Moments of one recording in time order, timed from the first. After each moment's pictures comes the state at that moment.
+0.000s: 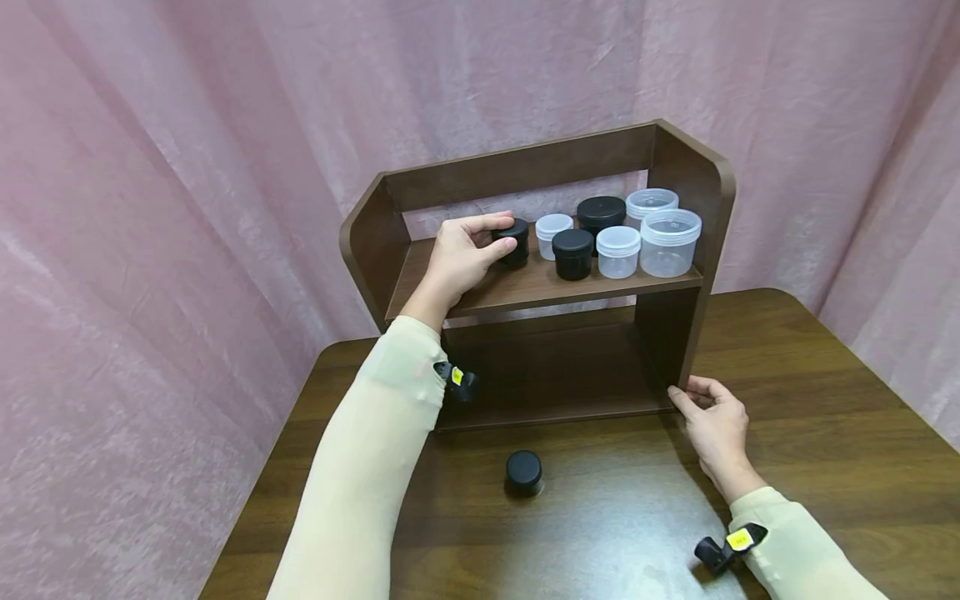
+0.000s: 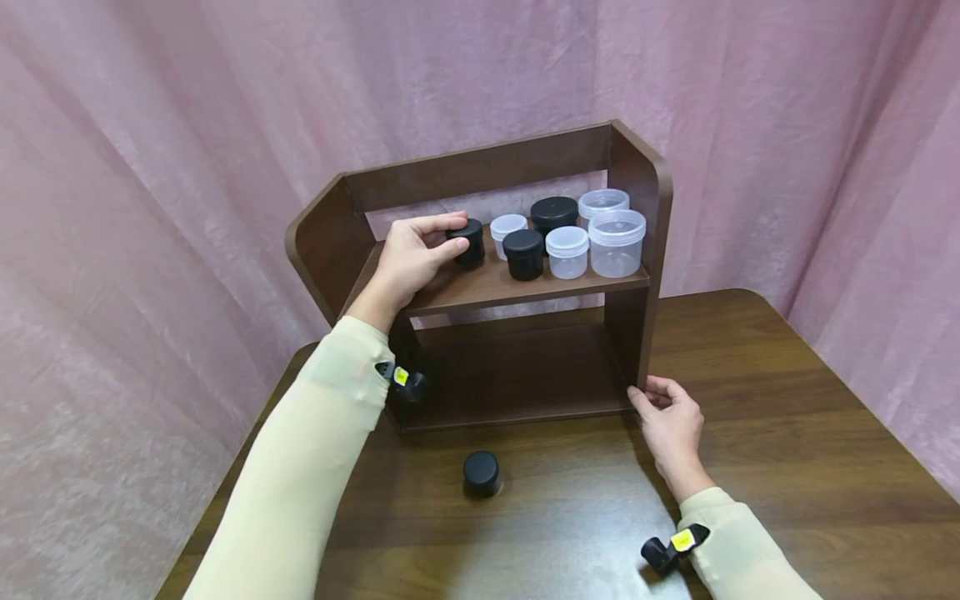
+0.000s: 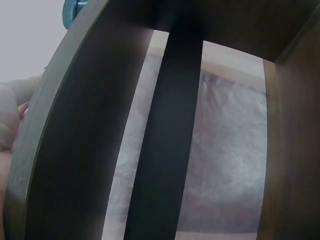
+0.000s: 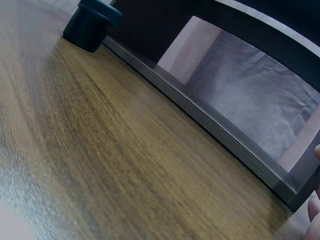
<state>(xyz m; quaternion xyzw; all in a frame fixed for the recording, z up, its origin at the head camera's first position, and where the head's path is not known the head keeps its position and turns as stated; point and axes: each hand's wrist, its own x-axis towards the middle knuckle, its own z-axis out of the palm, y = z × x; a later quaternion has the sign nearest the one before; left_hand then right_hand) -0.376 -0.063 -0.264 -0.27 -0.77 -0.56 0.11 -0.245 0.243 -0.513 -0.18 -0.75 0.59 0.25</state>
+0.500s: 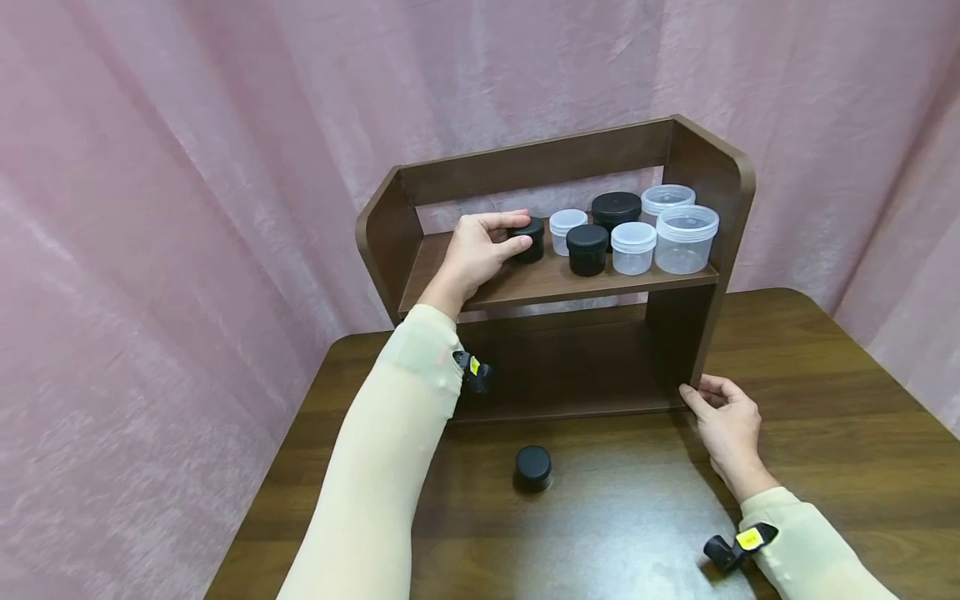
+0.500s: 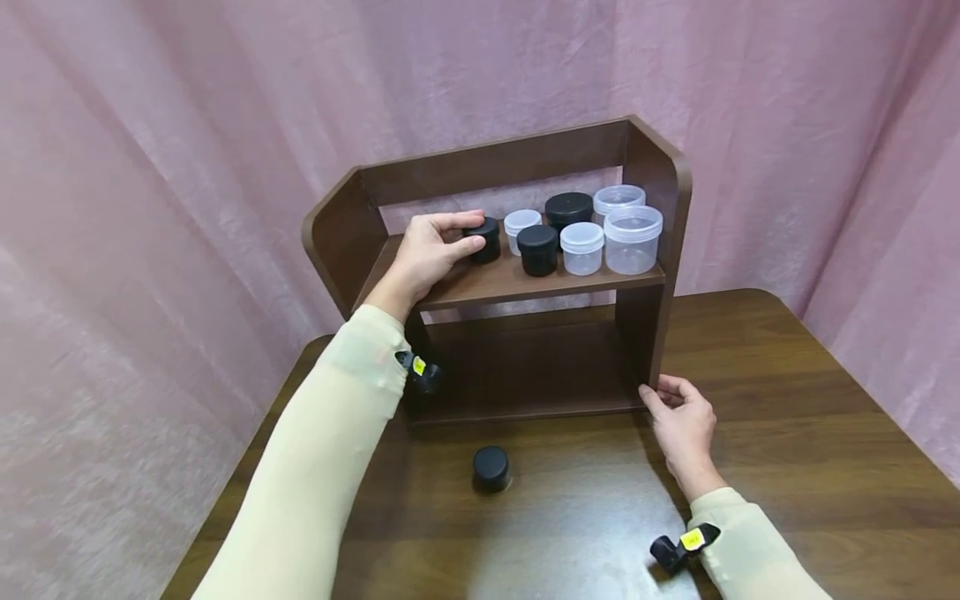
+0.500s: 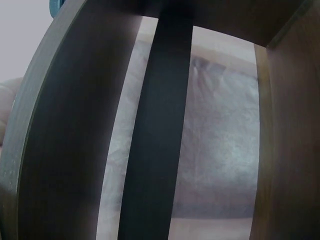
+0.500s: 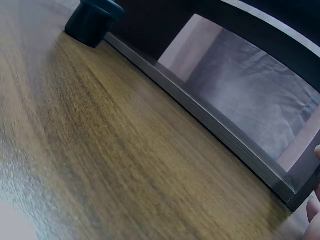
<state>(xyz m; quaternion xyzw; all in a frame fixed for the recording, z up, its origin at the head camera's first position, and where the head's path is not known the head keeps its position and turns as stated) -0.381 -0.061 -0.264 -0.24 -0.78 -0.57 0.06 -0.242 0.242 -0.511 -0.19 -0.75 0.59 0.24</state>
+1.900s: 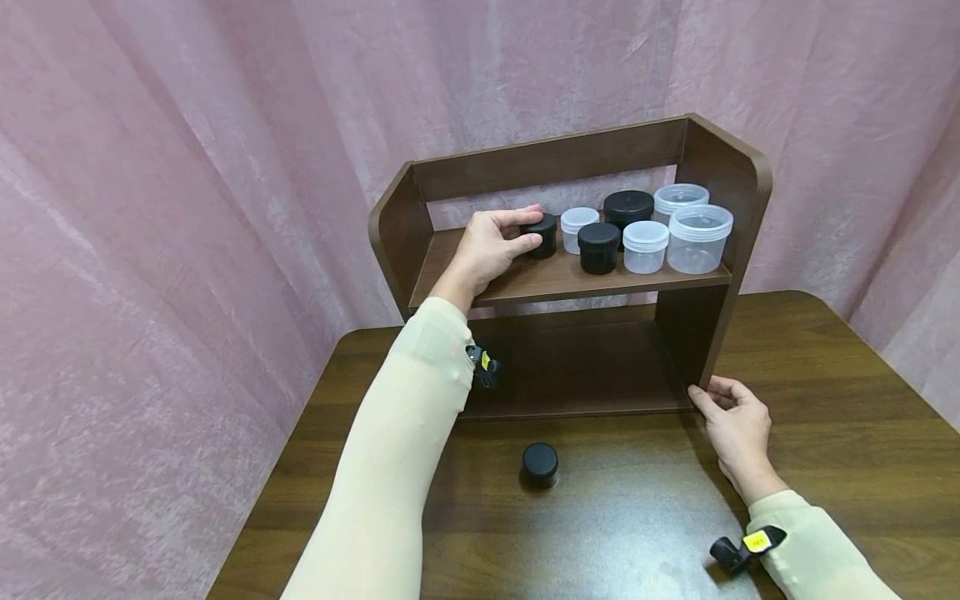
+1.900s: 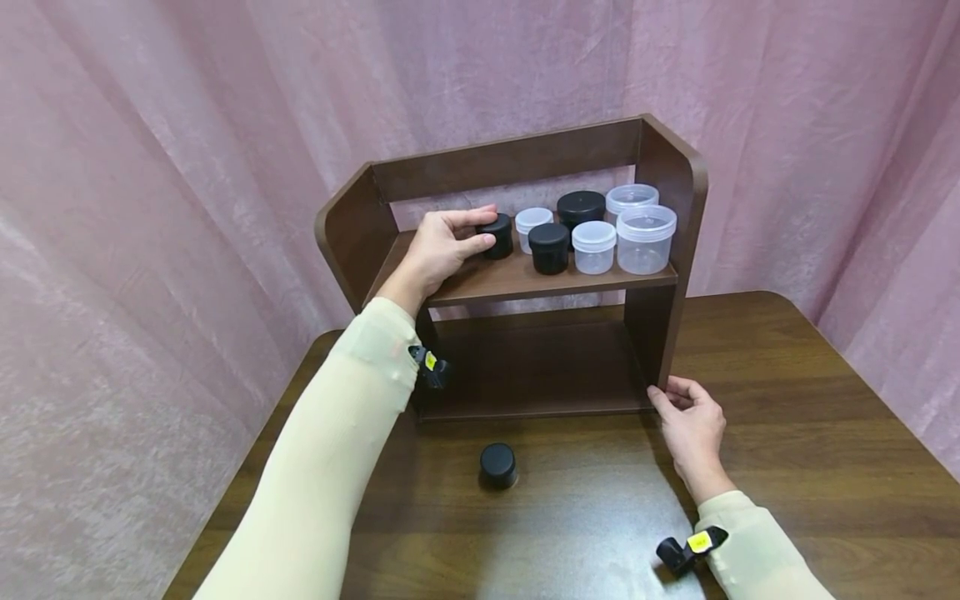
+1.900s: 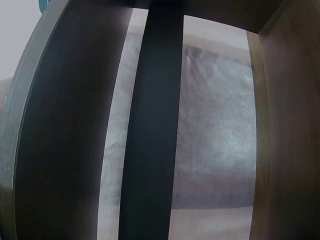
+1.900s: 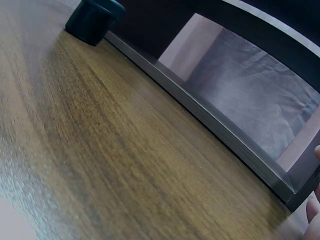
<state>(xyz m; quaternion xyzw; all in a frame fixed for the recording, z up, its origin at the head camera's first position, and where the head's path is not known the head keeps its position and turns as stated) -0.386 -0.049 -0.263 -0.25 -0.76 -0.60 0.03 -0.242 0.252 -0.510 -0.19 -0.75 0.59 0.24</state>
